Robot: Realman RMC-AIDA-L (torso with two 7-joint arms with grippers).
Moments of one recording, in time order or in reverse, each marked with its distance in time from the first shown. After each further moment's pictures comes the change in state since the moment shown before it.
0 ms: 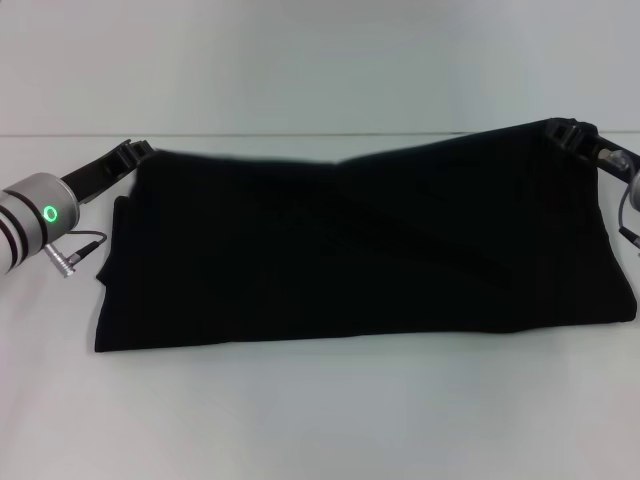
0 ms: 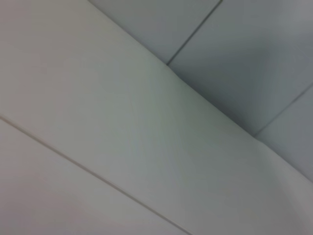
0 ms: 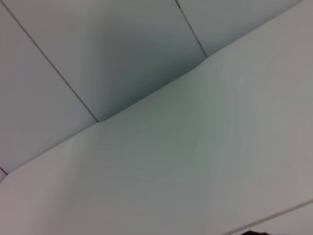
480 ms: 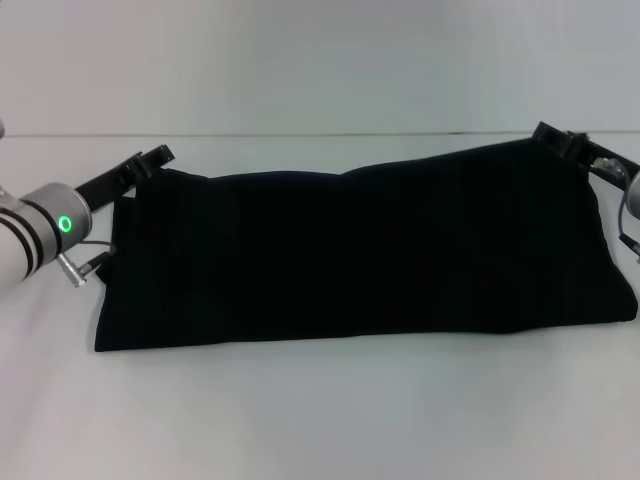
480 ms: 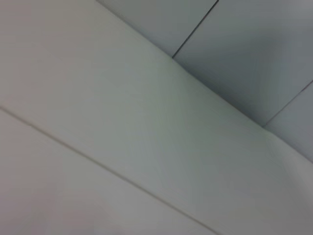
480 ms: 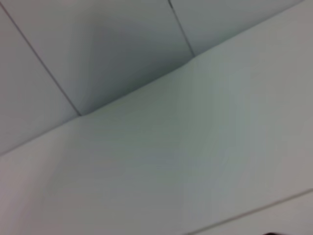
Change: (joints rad) left arm -0.006 -0.009 0.000 -0.039 -0.017 -0.048 0.064; right arm 0.007 0.000 -0.003 0.033 0.043 0.076 -0.093
